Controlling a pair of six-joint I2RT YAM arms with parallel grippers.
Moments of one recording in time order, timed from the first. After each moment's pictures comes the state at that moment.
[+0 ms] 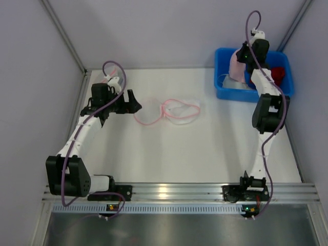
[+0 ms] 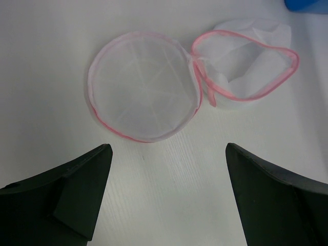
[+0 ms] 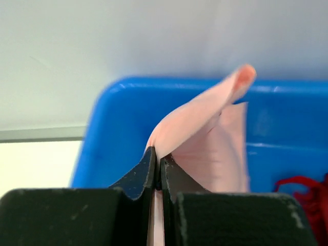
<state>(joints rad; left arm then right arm) -0.06 1.31 1.01 -0.32 0.45 -0.18 -0.08 2.31 2.04 -0.01 -0.19 0.17</state>
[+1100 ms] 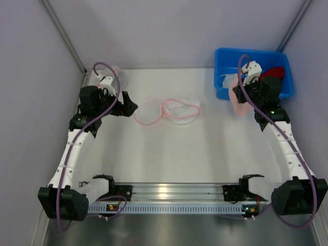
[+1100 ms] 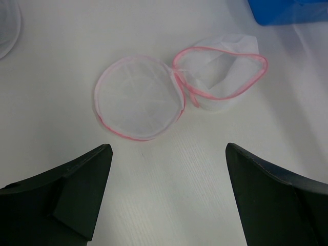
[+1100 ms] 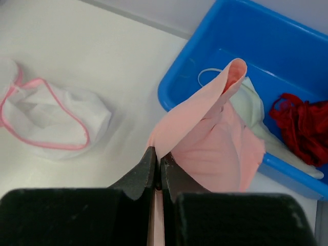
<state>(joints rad) -0.06 1.07 1.03 -0.42 0.46 -0.10 0.02 1.14 1.07 -0.24 -0.29 -0.18</state>
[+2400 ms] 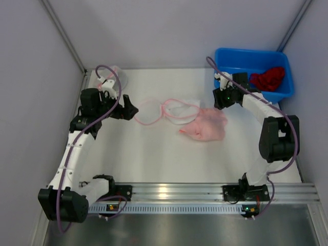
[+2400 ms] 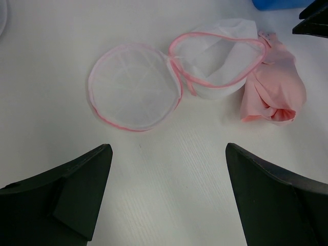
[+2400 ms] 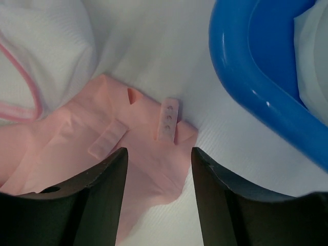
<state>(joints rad) -0.06 1.05 1.00 -0.45 0.48 -0.08 0.11 1.68 1.23 -0.43 -0.31 -0.32</state>
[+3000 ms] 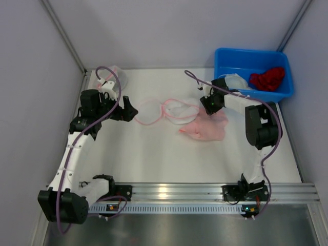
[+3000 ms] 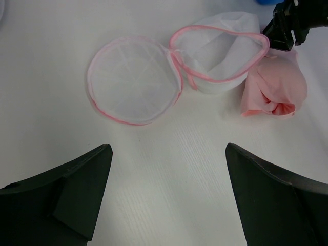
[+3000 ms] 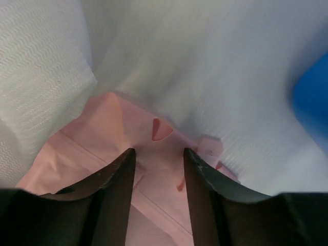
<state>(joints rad) -0.06 1.04 0.99 -0.48 0.47 -0.07 0.26 1.95 1.31 -0.38 -0.12 -0.36</state>
